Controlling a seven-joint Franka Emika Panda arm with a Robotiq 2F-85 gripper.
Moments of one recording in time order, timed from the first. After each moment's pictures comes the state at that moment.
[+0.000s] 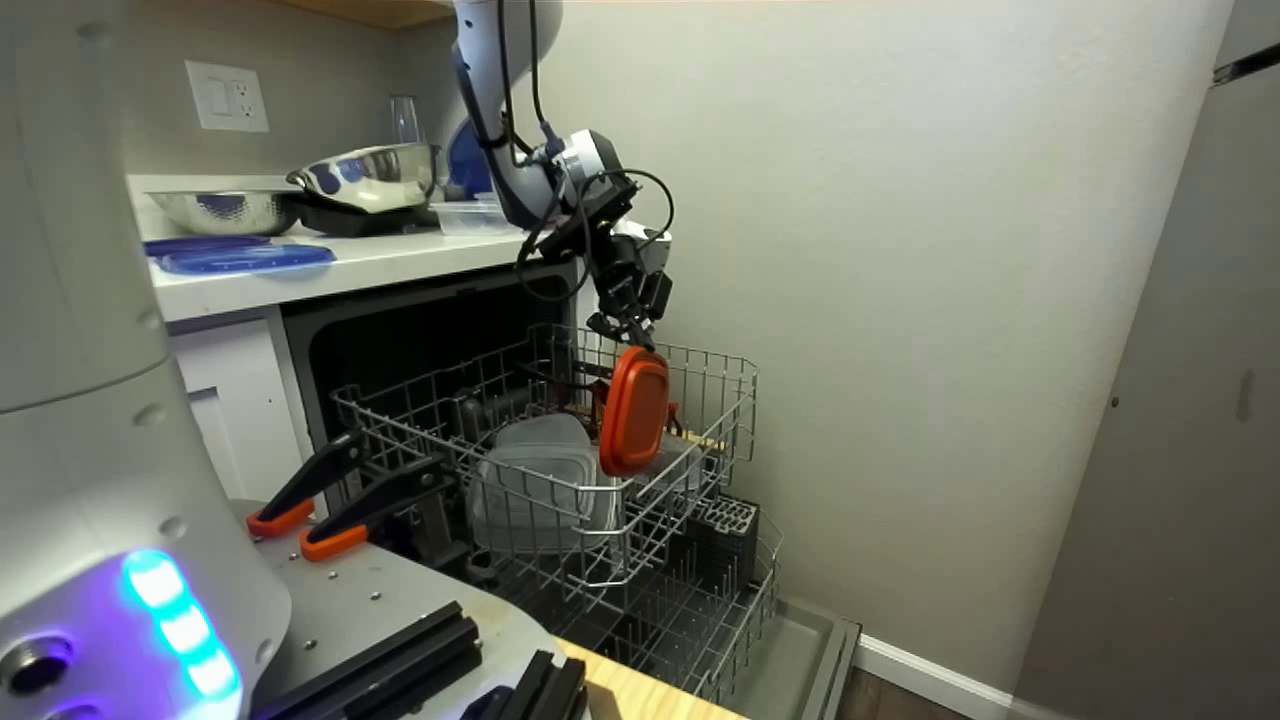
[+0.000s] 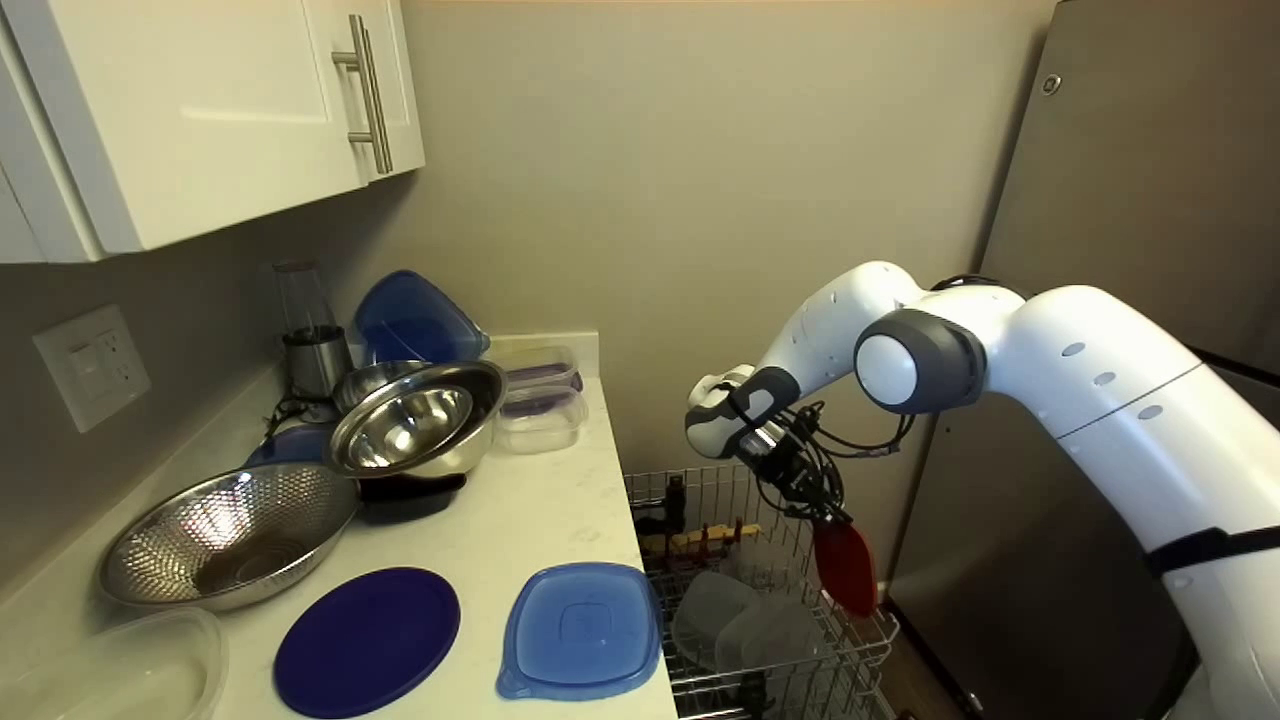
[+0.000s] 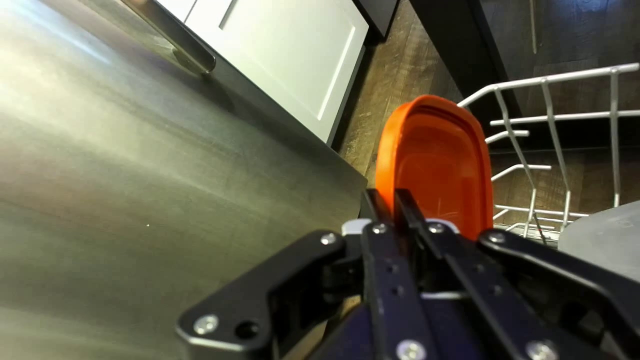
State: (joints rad) arm 0.28 0.97 -0.09 -1.38 -0.41 1.44 0.36
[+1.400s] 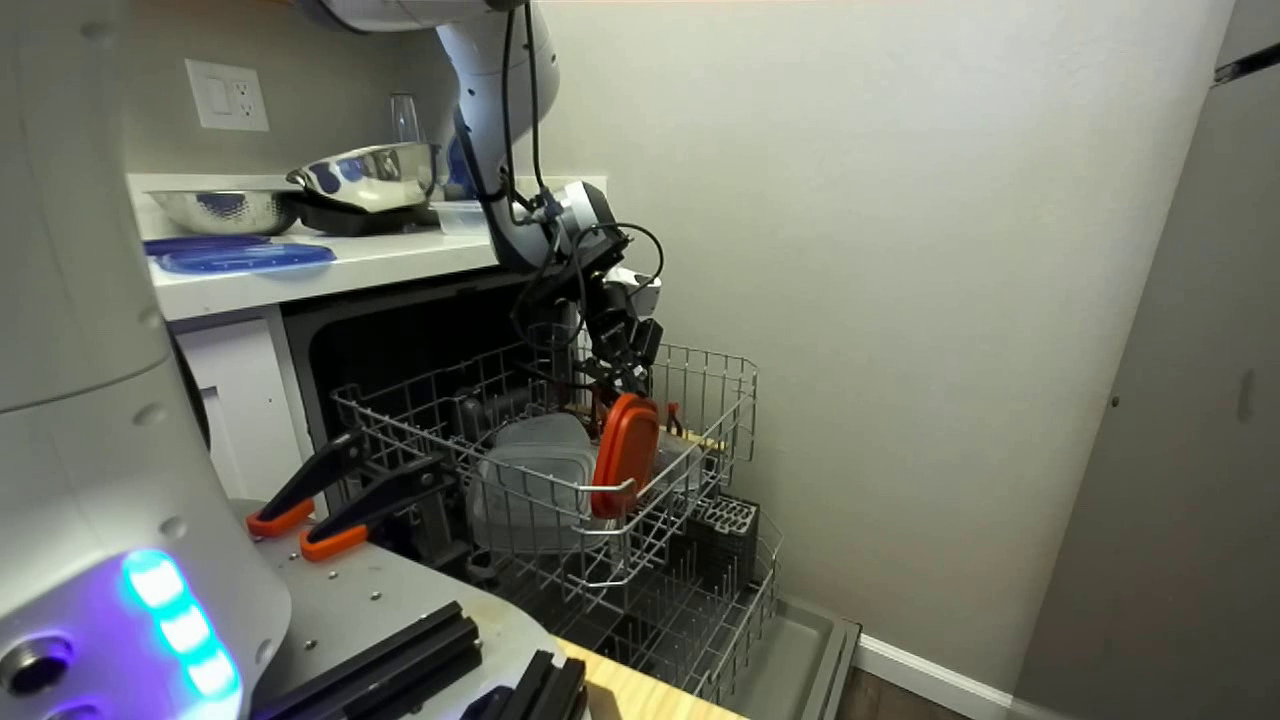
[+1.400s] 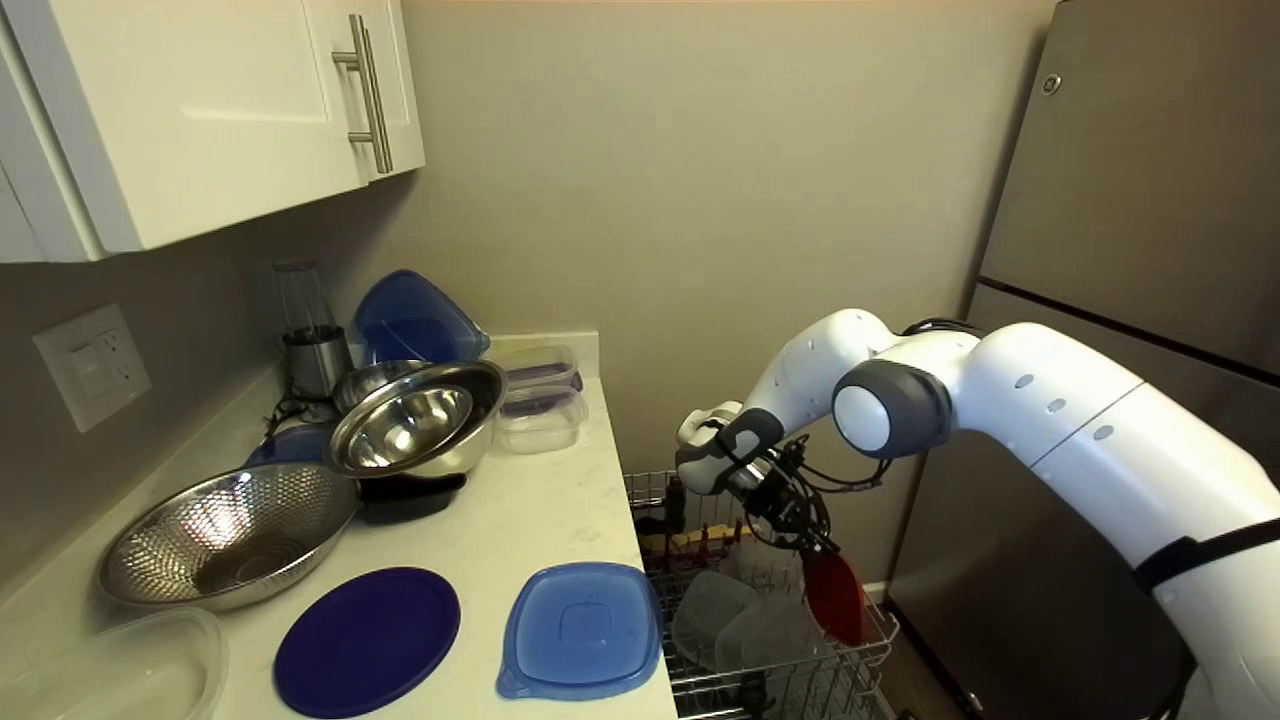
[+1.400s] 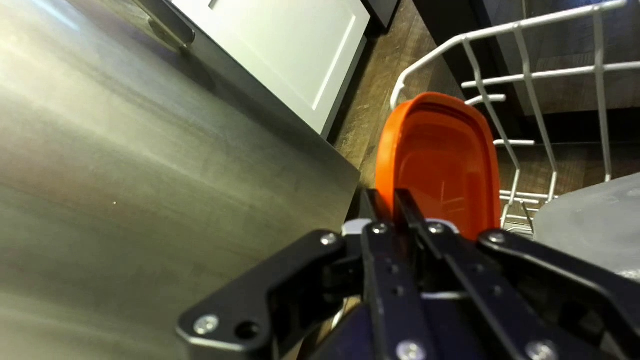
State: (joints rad) arm 0.29 1.15 -0.08 -1.25 -0.41 1.45 0.36
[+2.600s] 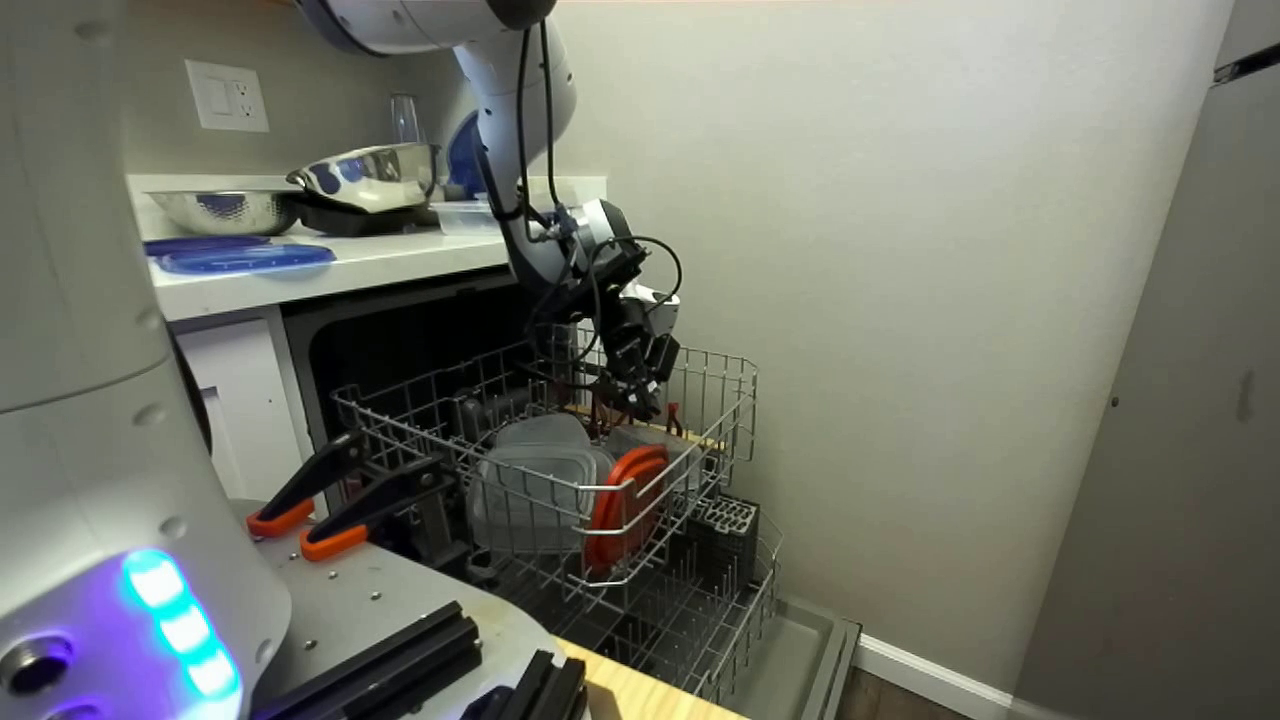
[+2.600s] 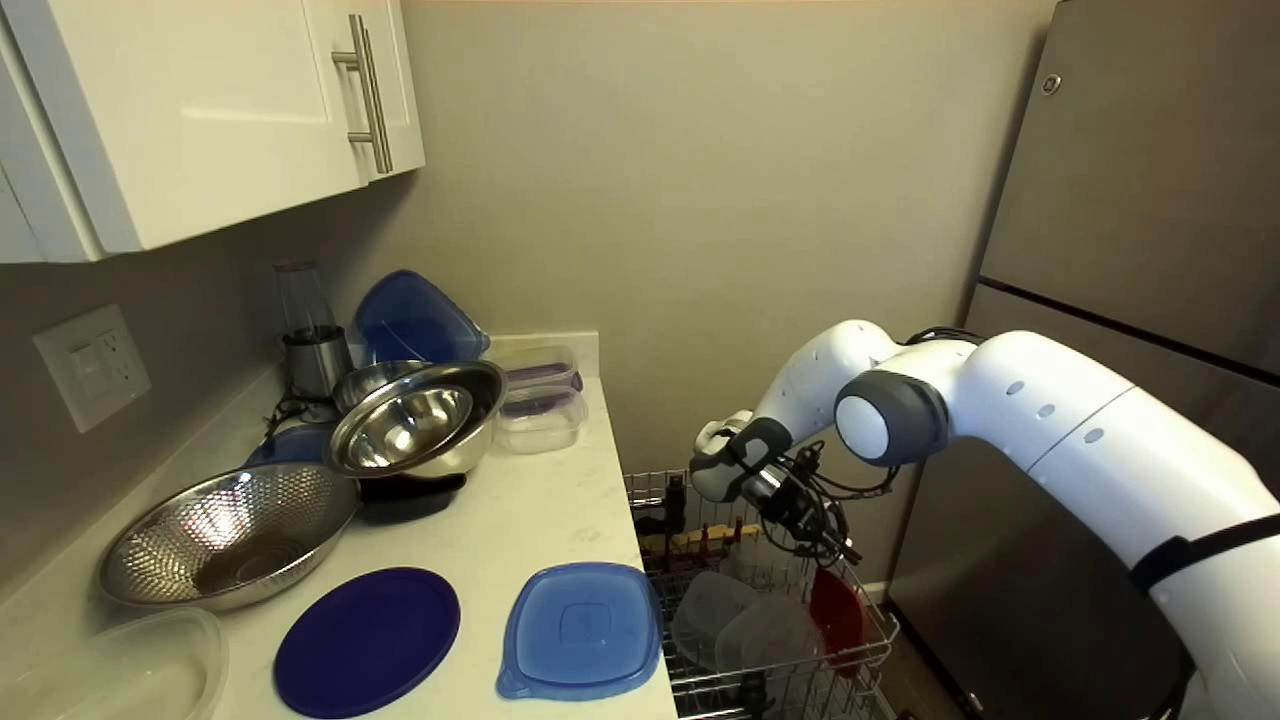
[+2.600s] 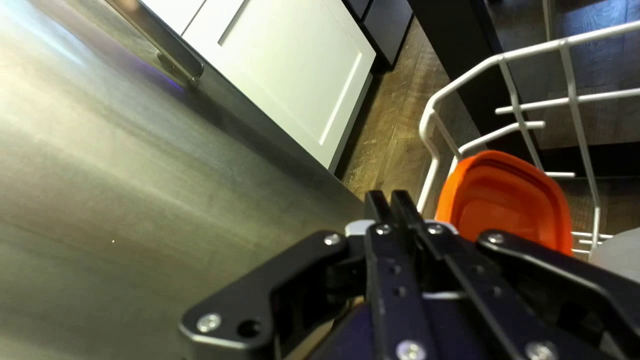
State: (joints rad) arm 0.27 1.19 -0.11 -1.23 -0.40 1.40 0.34
